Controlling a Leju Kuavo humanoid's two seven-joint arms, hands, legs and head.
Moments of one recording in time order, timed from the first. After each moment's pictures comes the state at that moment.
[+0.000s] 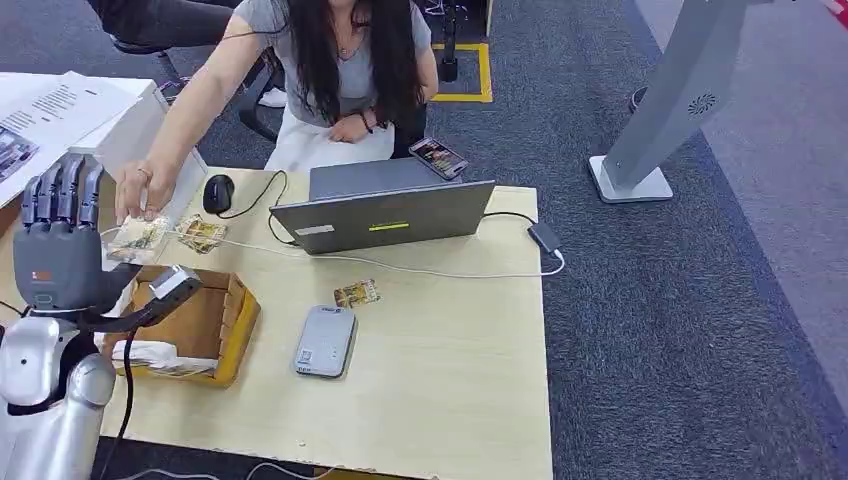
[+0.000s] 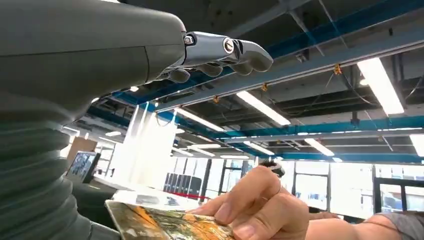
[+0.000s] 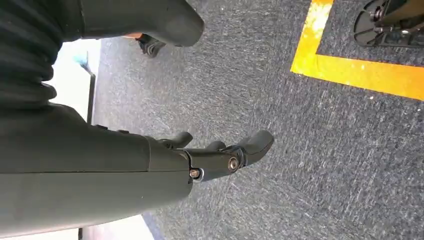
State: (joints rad) left arm -0.19 0.24 0.09 -1.54 -1.20 0.45 -0.07; right arm -0.03 -0.04 0.53 -0.14 -0.20 -0.10 0.31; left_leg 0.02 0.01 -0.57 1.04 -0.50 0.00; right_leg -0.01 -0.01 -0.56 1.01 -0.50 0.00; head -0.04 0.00
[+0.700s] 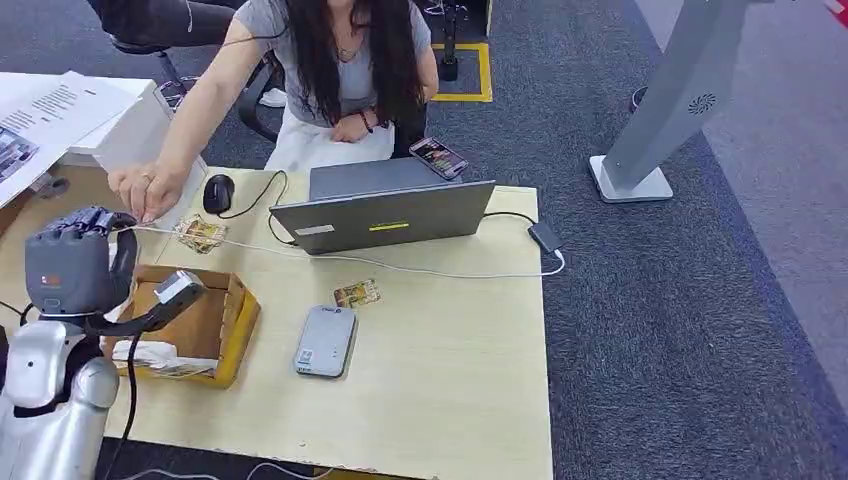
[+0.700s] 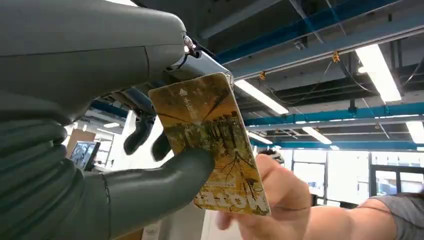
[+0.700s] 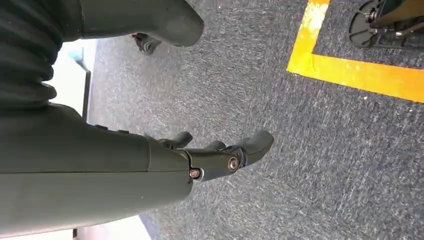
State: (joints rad) left arm -0.19 0.24 0.09 -1.50 -1.18 0.44 -0.09; right arm -0.03 -0.05 0.54 -0.14 -0.20 -0.10 0.29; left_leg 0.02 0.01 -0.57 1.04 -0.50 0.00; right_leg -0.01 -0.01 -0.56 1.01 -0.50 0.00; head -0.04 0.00
